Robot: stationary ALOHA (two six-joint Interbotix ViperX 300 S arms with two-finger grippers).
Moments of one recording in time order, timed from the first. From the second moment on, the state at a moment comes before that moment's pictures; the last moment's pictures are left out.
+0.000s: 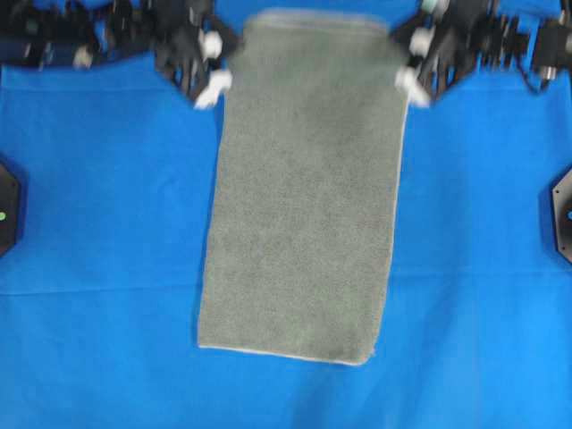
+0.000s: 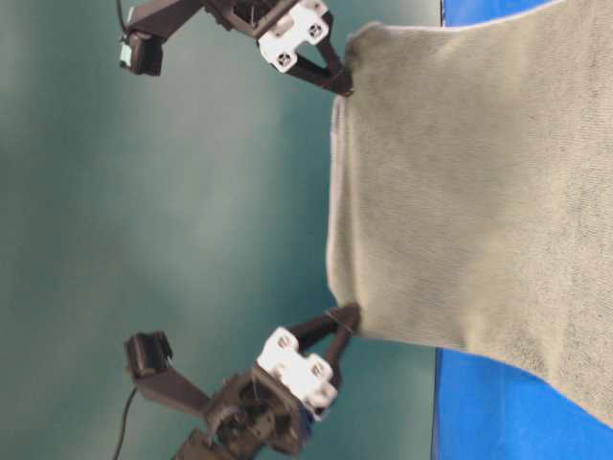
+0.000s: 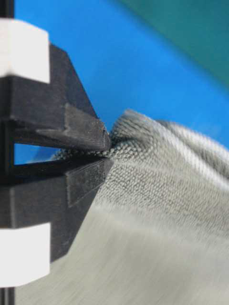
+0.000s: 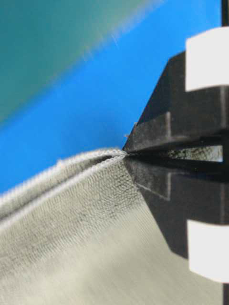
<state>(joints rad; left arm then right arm) 0.44 -0.07 0.71 -0.03 -0.06 0.04 -0.46 -0.24 0.80 -0.64 0.22 0.64</state>
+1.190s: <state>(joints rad) -0.33 0.00 0.89 -0.04 -0.05 -0.24 0.33 0.02 0.67 -0.41 0.35 0.97</state>
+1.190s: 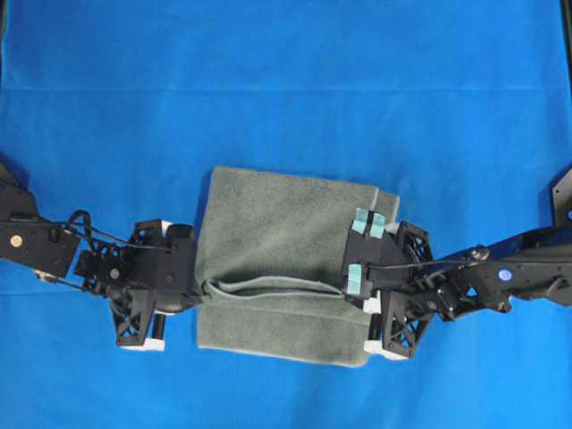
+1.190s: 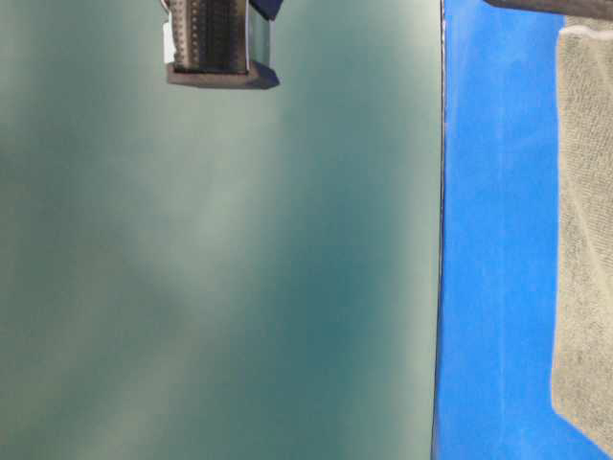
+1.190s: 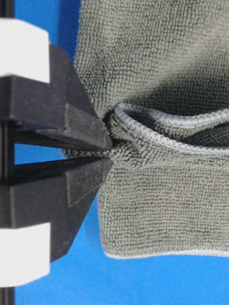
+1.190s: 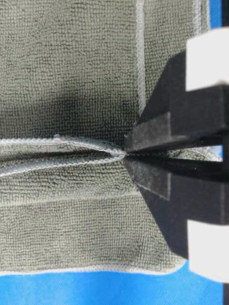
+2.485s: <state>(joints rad) -0.43 -0.85 0.93 -0.03 0.15 -0.02 0.49 -0.63 0.77 -0.80 0.54 0.99</state>
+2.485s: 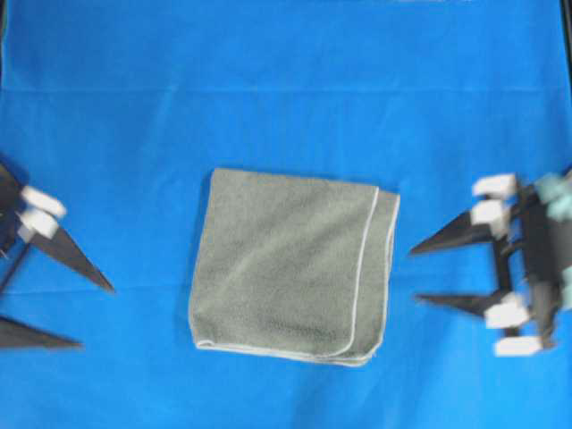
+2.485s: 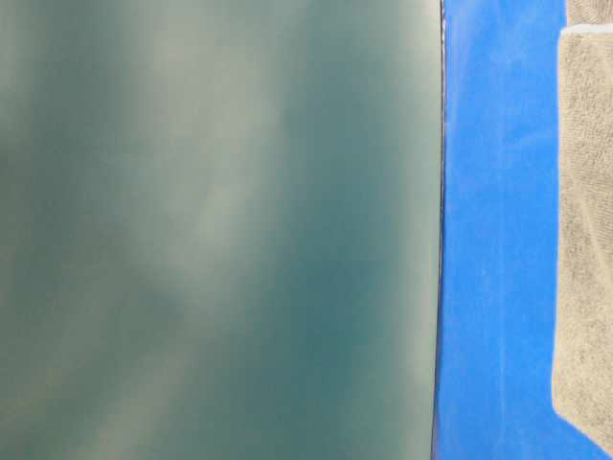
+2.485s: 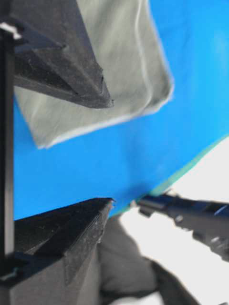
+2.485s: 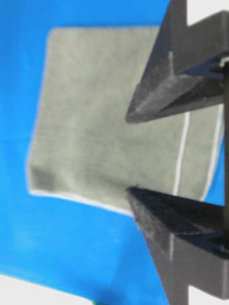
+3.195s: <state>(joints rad) -0.12 -1.39 1.28 -0.03 0.25 -0.02 0.48 -1.23 1.22 -1.06 0.78 1.36</state>
